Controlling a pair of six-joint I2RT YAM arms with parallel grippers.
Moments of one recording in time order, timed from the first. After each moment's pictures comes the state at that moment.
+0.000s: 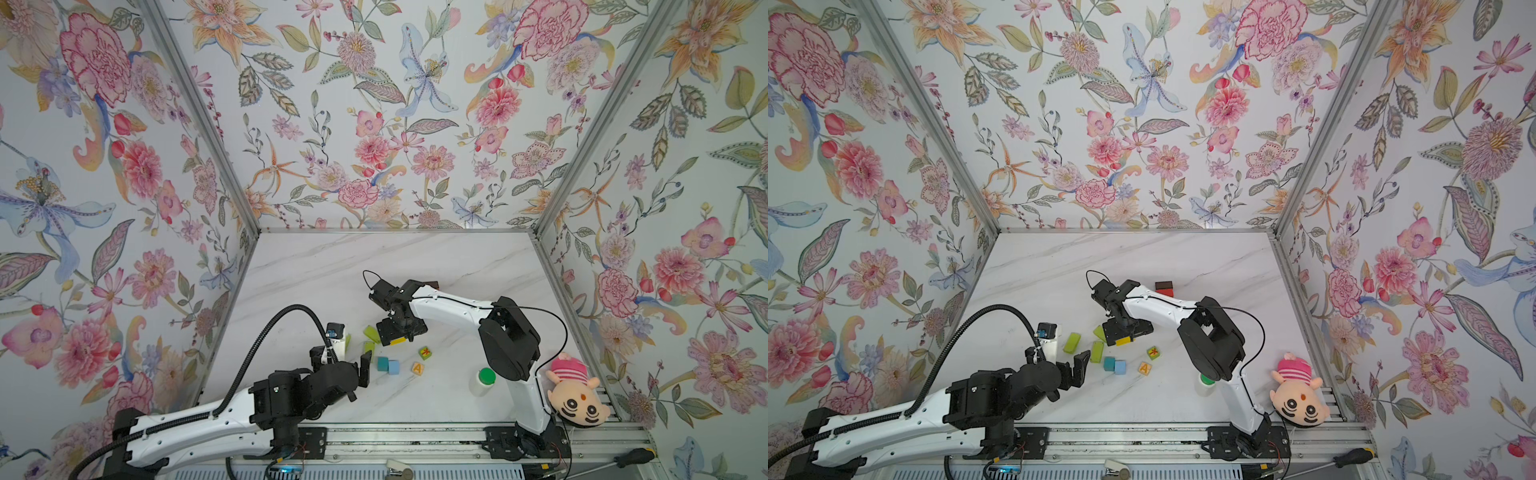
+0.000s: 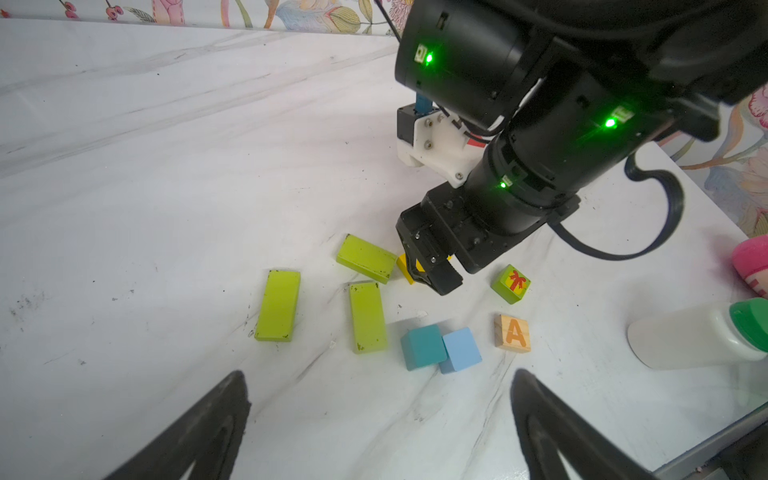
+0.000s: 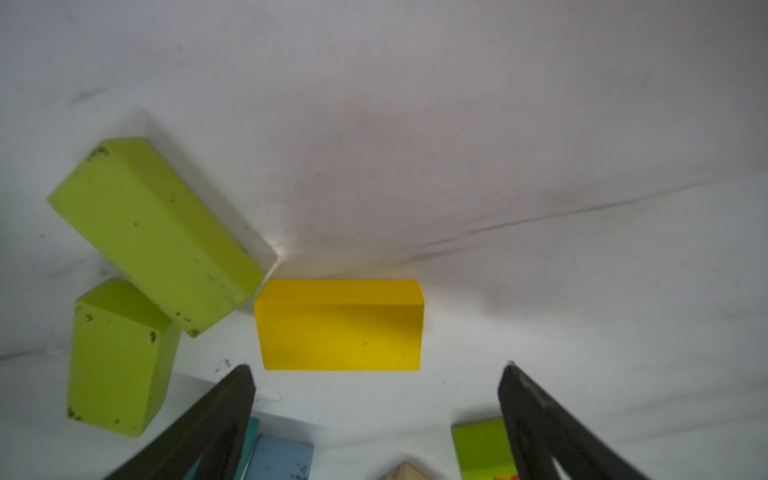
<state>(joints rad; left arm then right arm) -1.28 0.69 0.61 -0.68 -0.72 -0.78 0.92 2.11 1.64 -1.01 0.06 0.53</state>
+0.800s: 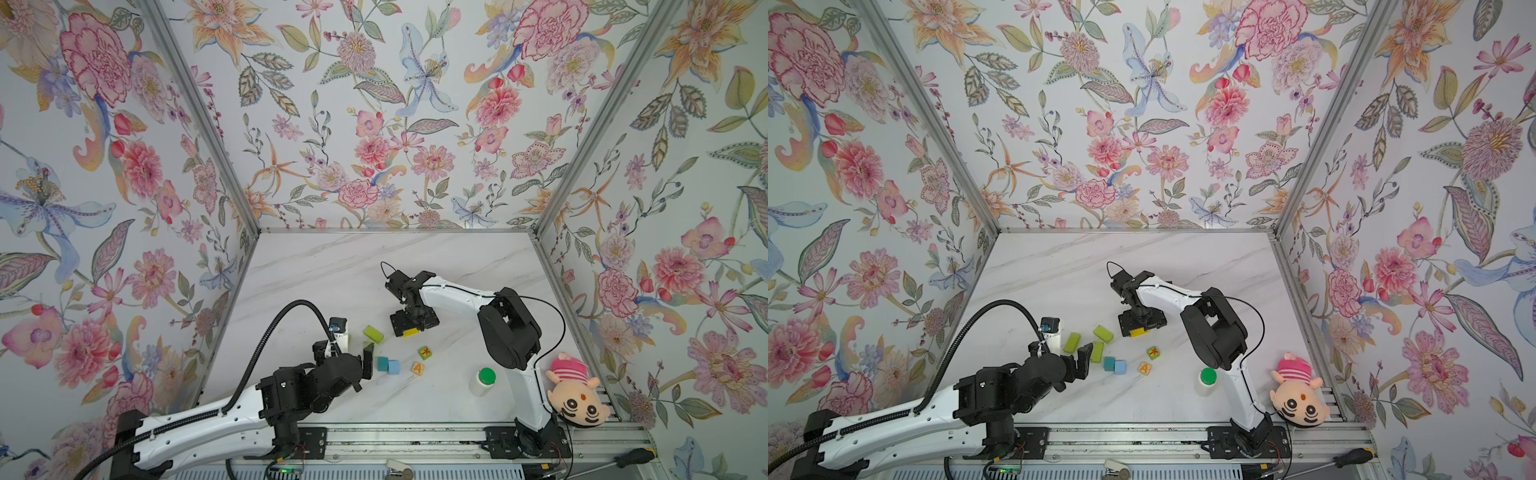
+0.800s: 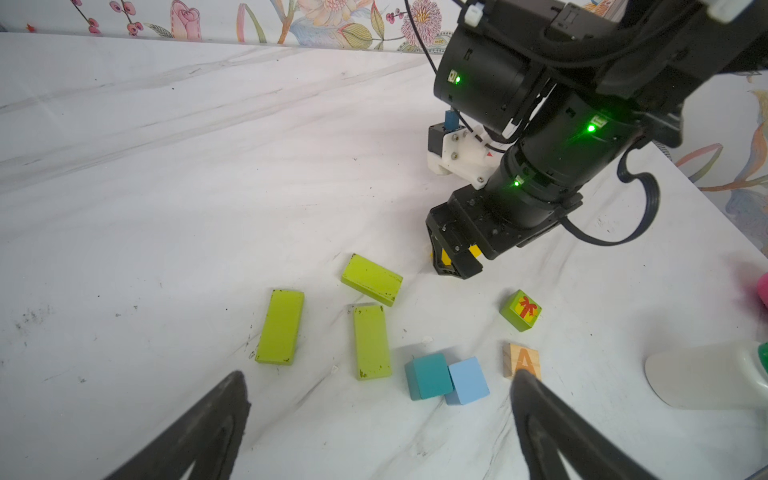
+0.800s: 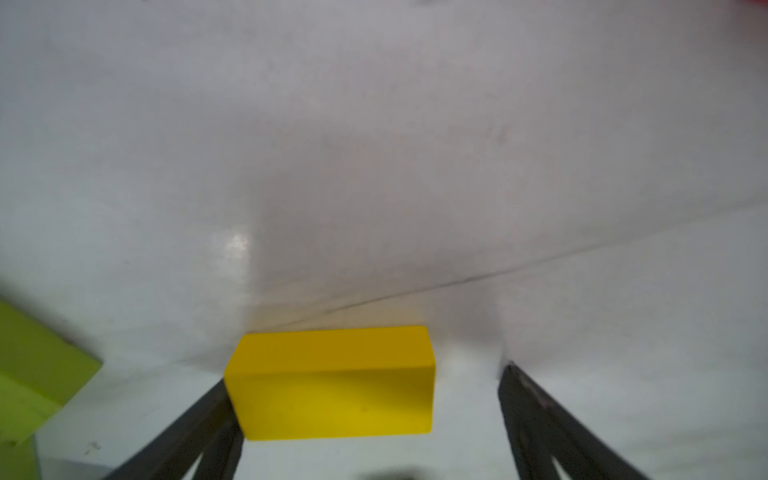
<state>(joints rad) -1.21 0.75 0.61 -0.59 -0.71 -0.73 0.76 2.14 1.62 -1.00 0.04 0.45</state>
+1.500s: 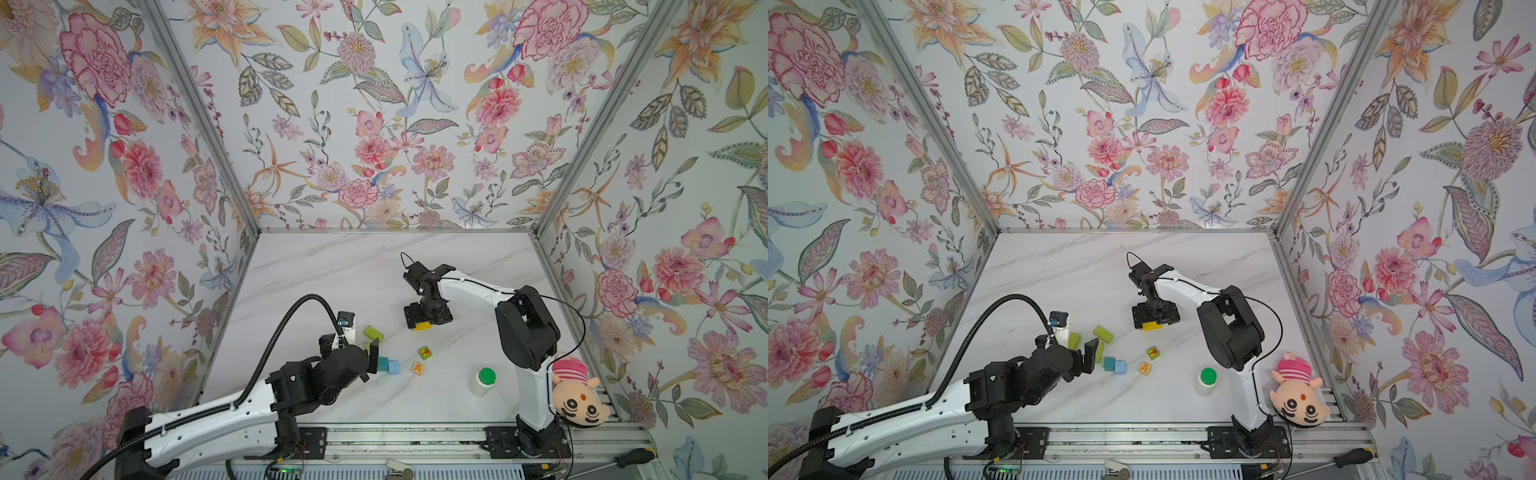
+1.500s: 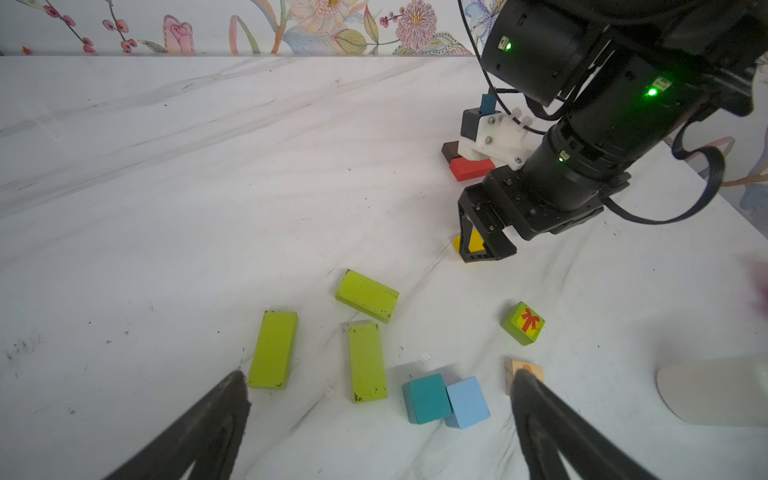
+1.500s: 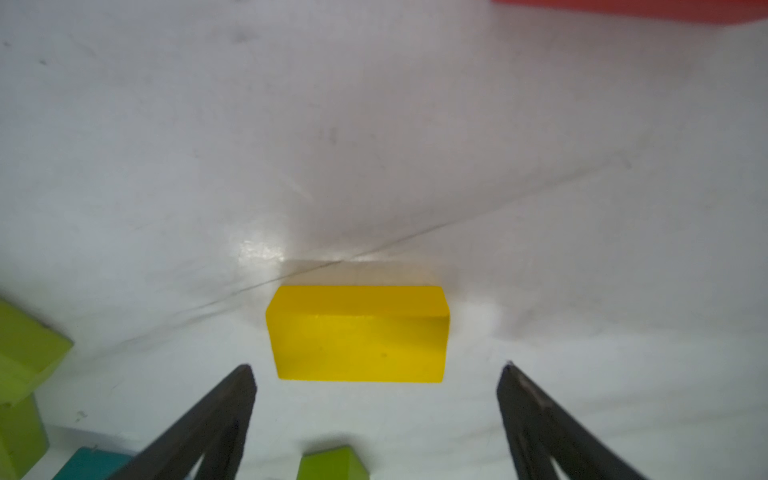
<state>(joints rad) -1.16 0.83 0.64 -0.51 -0.68 -0.66 0.67 2.04 1.53 -0.98 -0.02 0.44</state>
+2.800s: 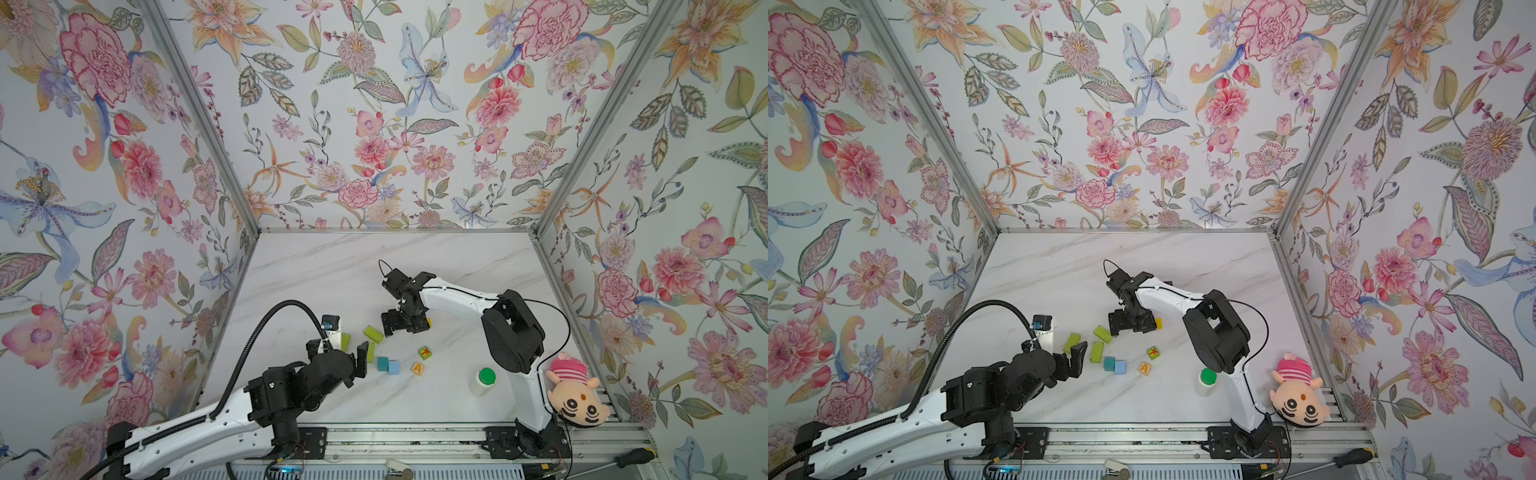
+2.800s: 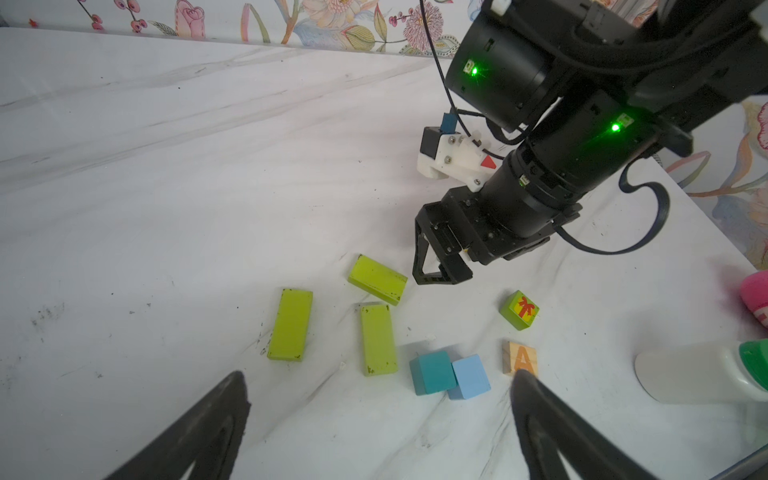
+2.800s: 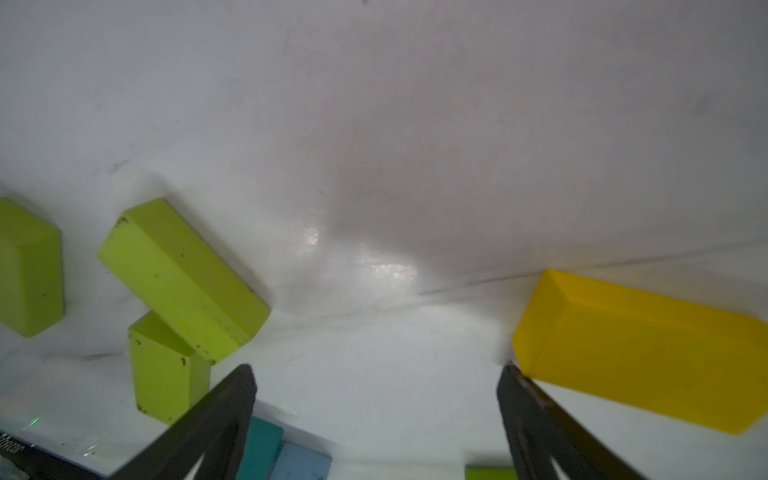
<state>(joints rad) -1.16 0.68 0.63 -0.66 -0.66 -0.71 0.80 2.11 1.62 -0.93 -0.15 0.53</state>
